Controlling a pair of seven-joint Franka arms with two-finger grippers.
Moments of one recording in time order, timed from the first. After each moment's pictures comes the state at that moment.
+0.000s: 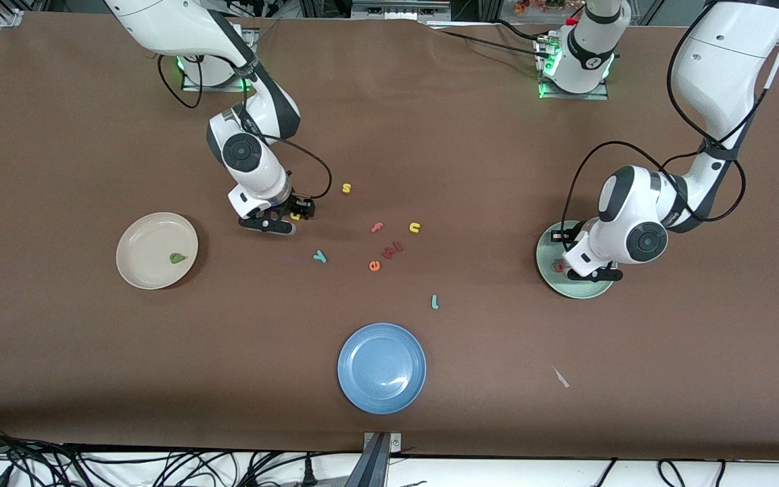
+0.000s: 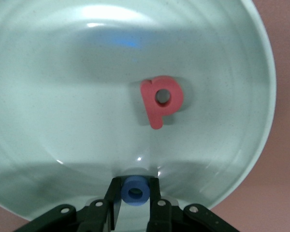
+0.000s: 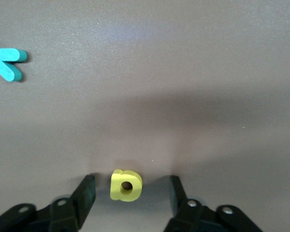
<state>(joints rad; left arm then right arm) 0.17 0.57 -0.32 -1.96 0.11 2.14 -0.21 0.36 0.44 0.15 -2.22 -0.04 2.63 0.70</state>
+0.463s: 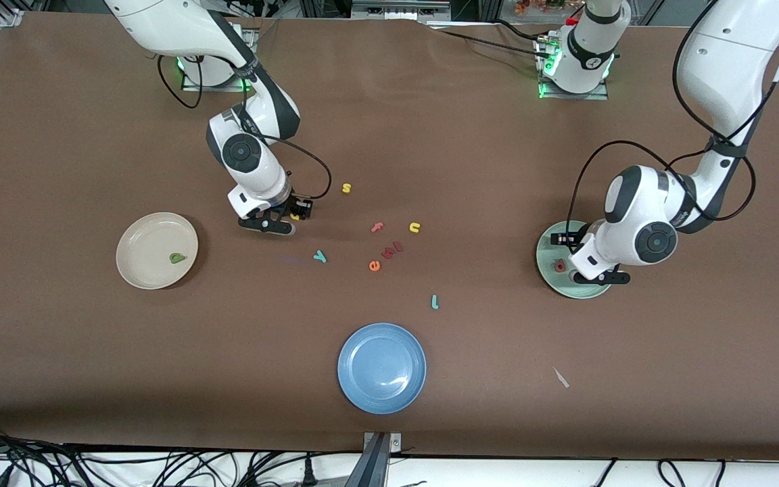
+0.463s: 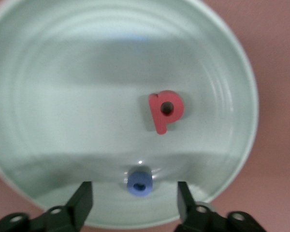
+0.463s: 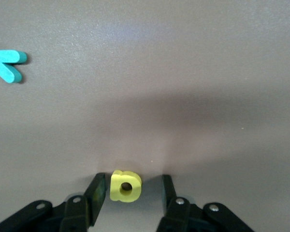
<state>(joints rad) 0.18 0.53 -0.32 -1.92 0.11 2.08 -0.21 0.36 0.44 0.15 -2.22 -0.04 2.63 0.70</state>
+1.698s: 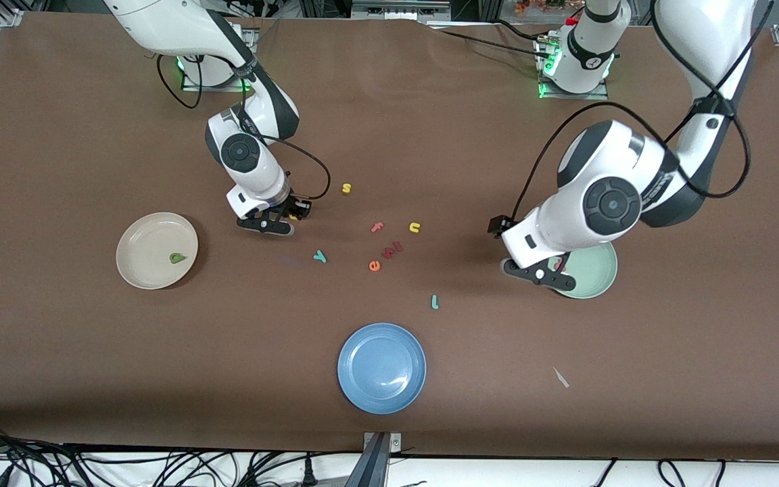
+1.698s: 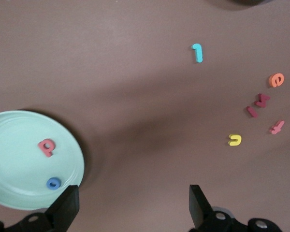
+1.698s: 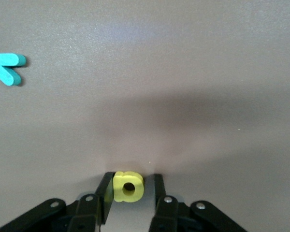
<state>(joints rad) 0.03 0.57 -0.51 -1.46 0.11 1.80 -0.22 0.36 0.44 0.15 -2.22 -0.04 2.62 0.70</state>
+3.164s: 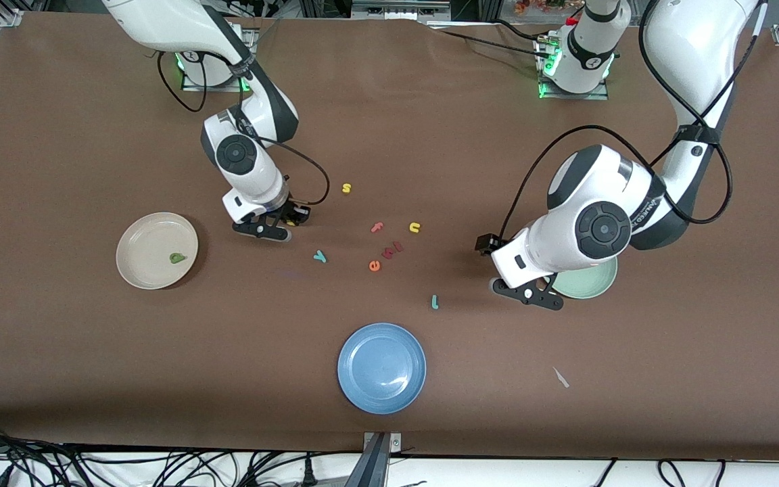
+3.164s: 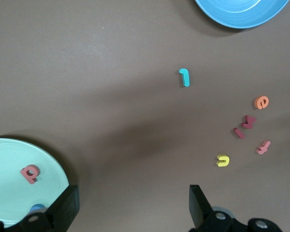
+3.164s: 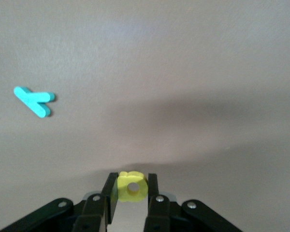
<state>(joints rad) 0.00 0.65 -0.50 -1.36 0.11 1.81 -0.22 0.36 0.41 0.12 -2.14 -0.04 2.51 0.69</state>
